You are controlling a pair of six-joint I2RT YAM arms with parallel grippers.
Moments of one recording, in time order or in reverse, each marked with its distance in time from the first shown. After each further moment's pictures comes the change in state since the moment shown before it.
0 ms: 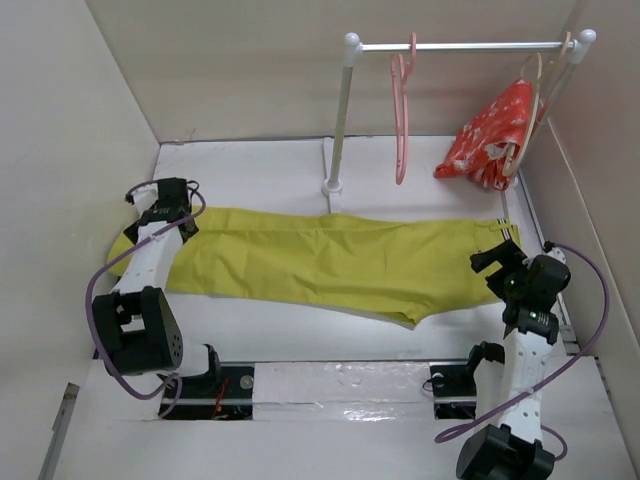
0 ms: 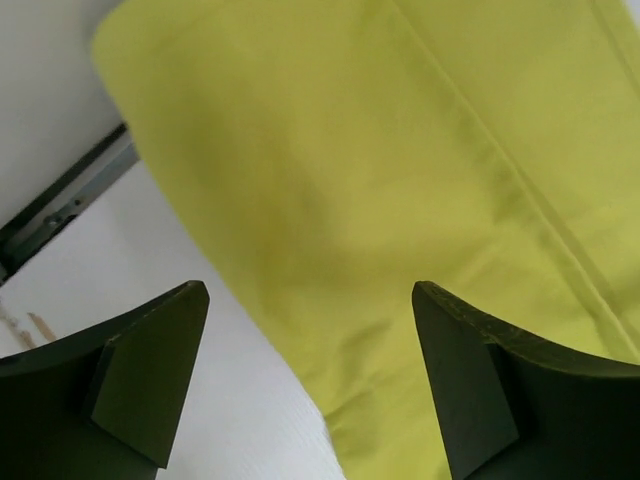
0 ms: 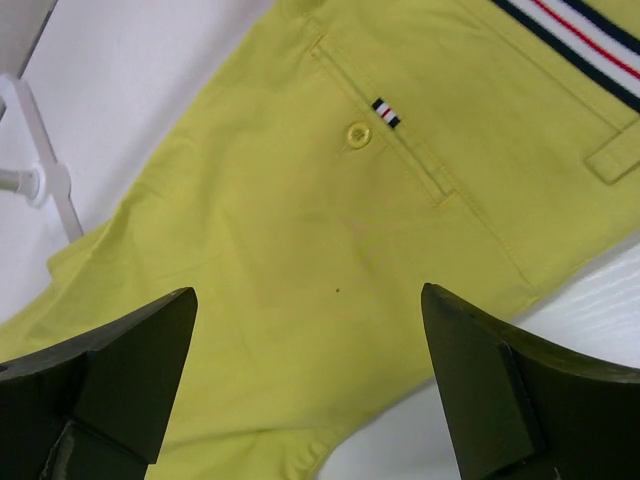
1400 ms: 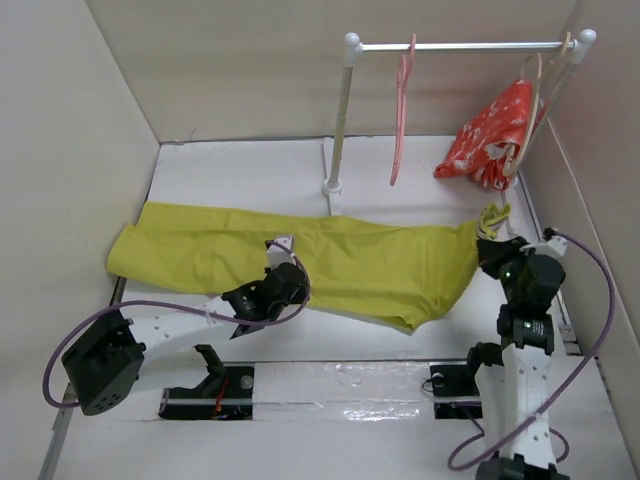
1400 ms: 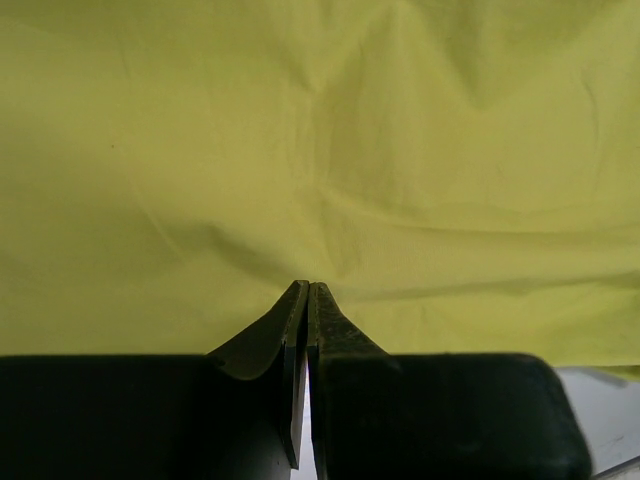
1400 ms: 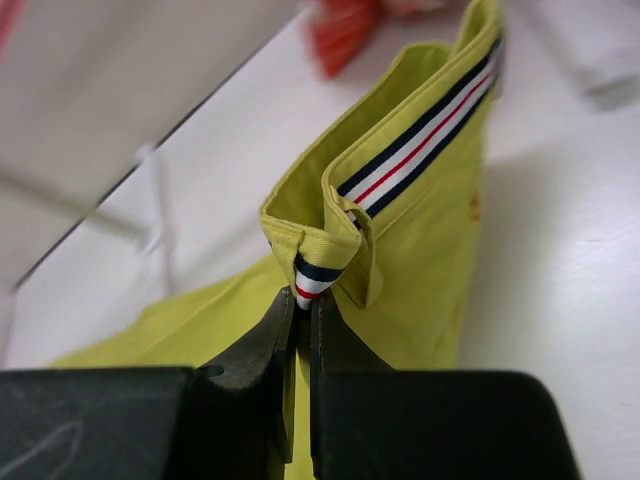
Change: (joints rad) left arm -1.084 -0.266 -0.519 0.608 0.162 -0.208; right arm 0.106 -0.053 -0.022 0.282 0.114 0.087
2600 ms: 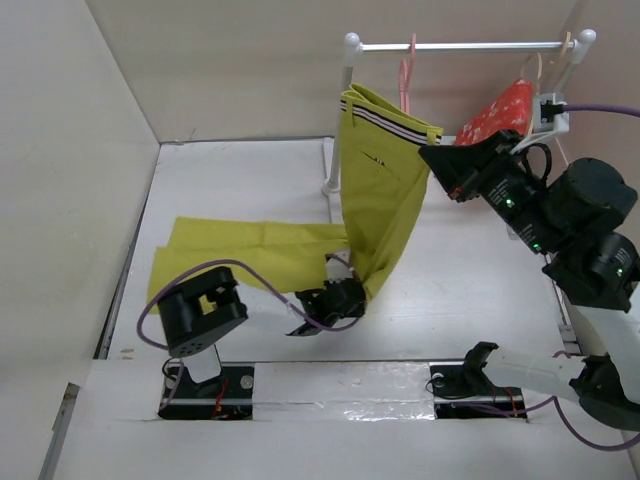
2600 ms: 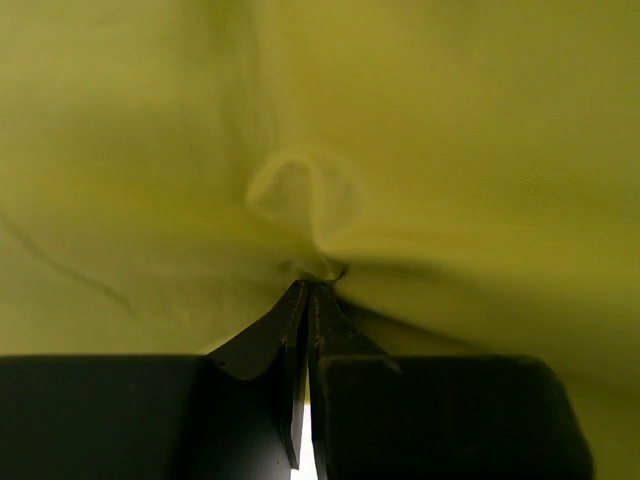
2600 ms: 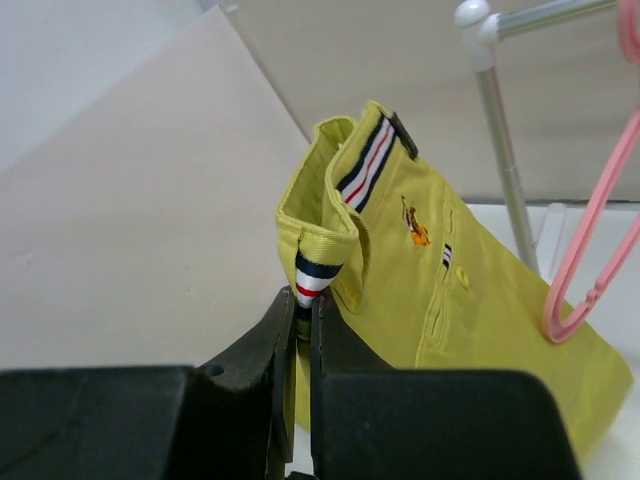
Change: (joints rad) left arm -0.233 0.514 0.152 0.311 0.016 -0.220; right arm 1.181 0.532 1.301 -0.348 0.455 -0.105
